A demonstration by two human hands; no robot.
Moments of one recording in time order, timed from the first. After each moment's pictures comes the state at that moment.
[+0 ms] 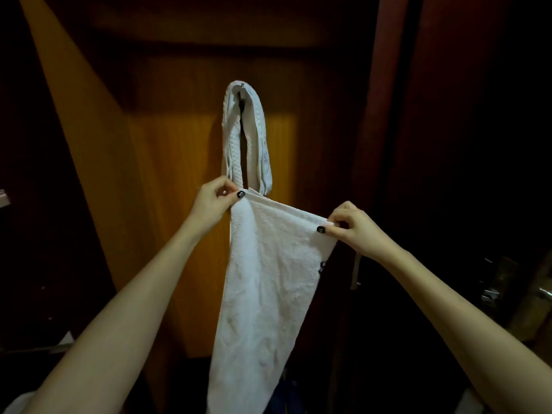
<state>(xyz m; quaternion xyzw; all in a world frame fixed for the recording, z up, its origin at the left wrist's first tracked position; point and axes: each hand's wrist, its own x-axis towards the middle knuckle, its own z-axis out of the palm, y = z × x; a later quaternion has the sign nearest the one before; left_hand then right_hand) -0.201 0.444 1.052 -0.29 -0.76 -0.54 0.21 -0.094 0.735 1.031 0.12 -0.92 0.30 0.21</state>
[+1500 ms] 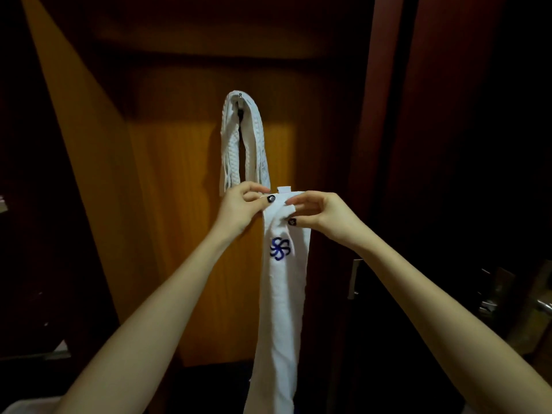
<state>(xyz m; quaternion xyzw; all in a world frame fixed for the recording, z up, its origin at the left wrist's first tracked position) -0.162 0.502 1.068 -0.26 -0.71 -0.64 0.15 -0.094 0.687 1.077 0.19 -0.82 0.51 0.16</state>
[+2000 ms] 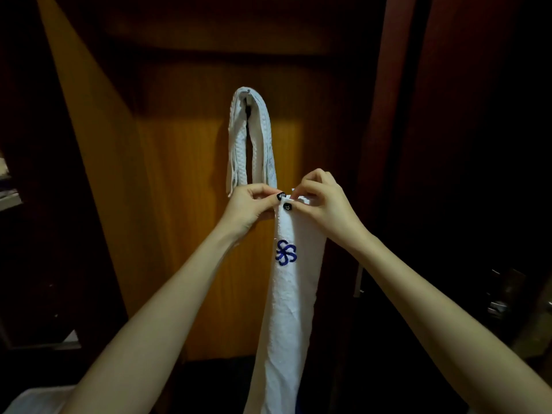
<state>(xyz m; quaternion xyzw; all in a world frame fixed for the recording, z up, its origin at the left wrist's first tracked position) -0.151 0.497 1.068 -0.29 -0.65 -0.70 0.05 -0.095 0.668 1.080 0.22 -0.85 0.32 0.35</state>
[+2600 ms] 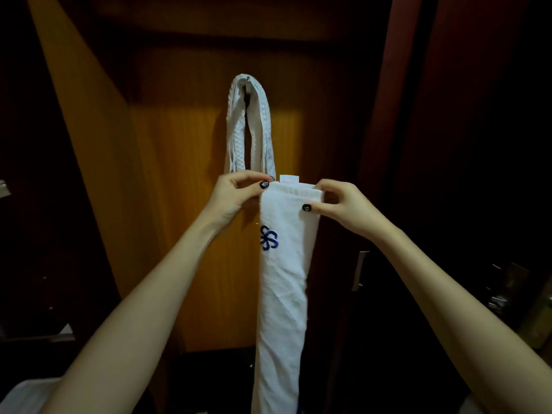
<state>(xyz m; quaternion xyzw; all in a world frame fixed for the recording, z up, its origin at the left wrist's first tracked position) -0.171 0.475 1.066 -0.33 -0.62 -0.71 0.06 -0.105 0.703 1.074 0.20 -0.88 0.37 0.23</state>
